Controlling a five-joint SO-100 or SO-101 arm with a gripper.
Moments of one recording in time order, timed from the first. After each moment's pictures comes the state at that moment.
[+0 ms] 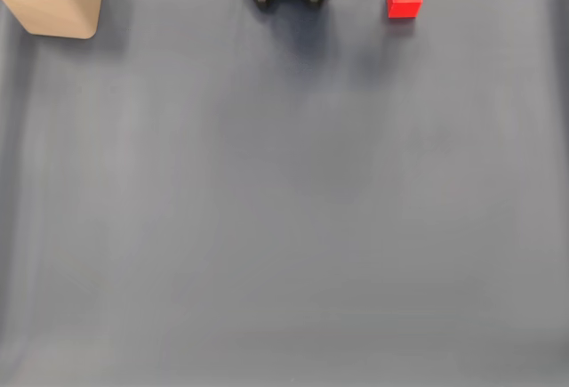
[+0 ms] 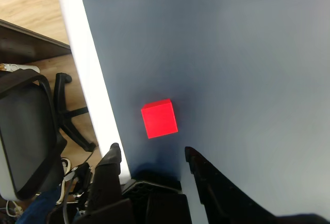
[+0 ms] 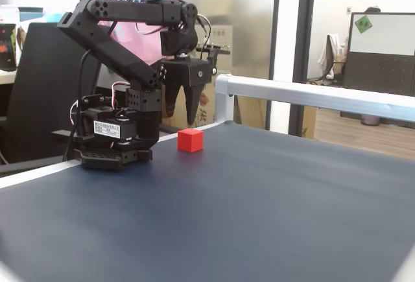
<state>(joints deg) -76.8 141.7 139.8 80.4 -88.4</state>
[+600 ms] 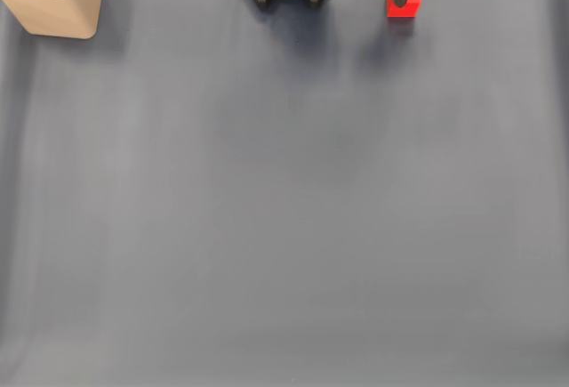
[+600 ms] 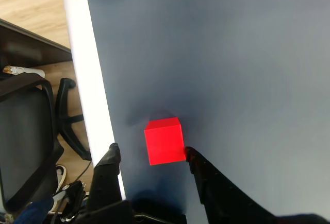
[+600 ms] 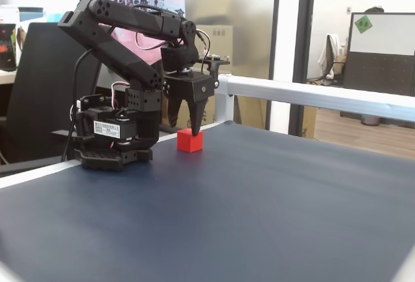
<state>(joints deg) -78.4 141.0 148.8 65.1 -89.6</state>
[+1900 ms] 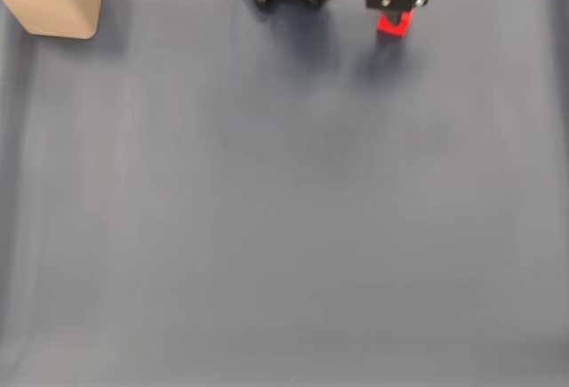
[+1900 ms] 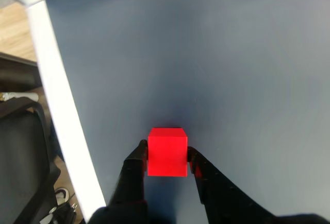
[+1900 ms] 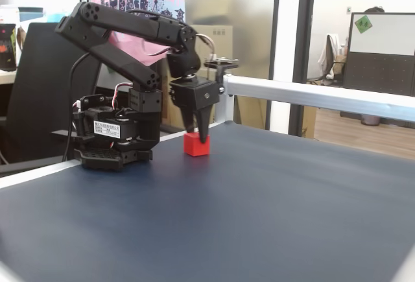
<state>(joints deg) -63.5 142.4 151.4 62.0 -93.8</state>
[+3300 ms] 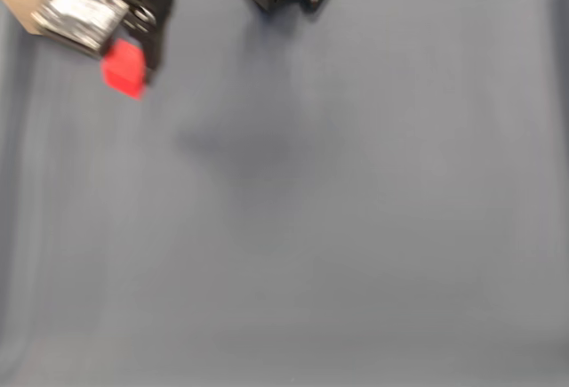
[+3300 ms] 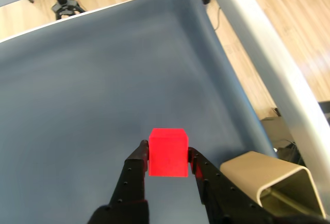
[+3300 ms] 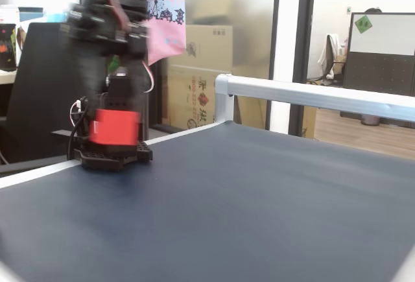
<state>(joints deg) 47.6 115.3 100.0 75.2 -109.1</state>
